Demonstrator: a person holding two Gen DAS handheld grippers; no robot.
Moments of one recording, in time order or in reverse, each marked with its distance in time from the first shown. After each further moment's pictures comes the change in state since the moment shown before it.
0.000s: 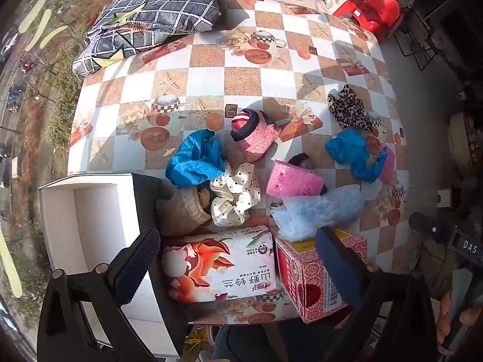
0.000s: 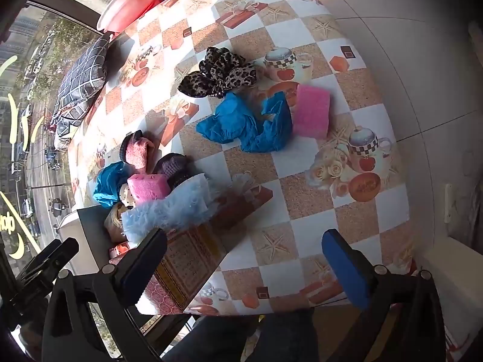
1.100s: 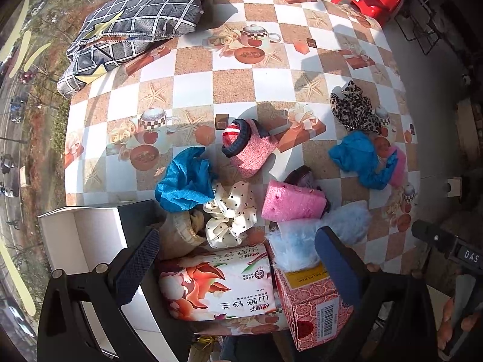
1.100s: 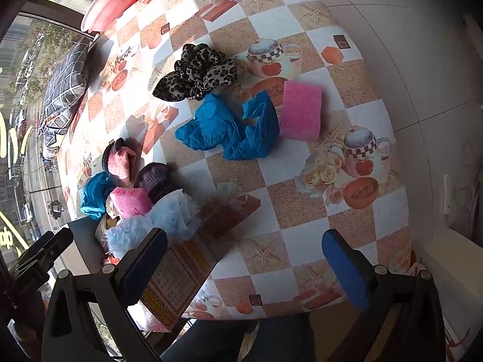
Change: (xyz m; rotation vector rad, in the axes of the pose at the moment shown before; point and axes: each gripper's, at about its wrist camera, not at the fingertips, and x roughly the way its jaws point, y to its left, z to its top) left arm 0.018 -0.021 0.035 0.054 -0.016 0.106; right arm 0.020 -0.015 0.025 0.036 0.057 -0.011
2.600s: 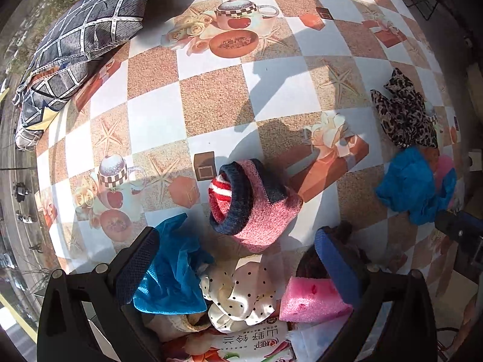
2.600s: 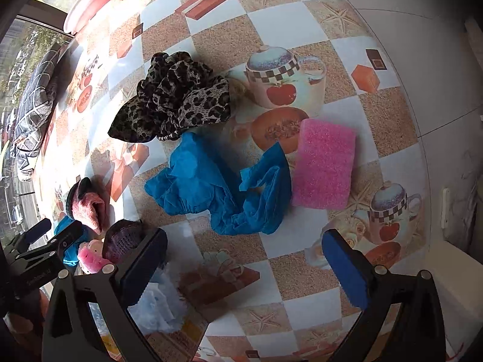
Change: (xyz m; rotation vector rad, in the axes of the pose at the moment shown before) left arm 0.114 -0.029 0.073 0.146 0.103 0.047; right arm 0.071 0.009 0.069 -0.007 -0.021 -0.063
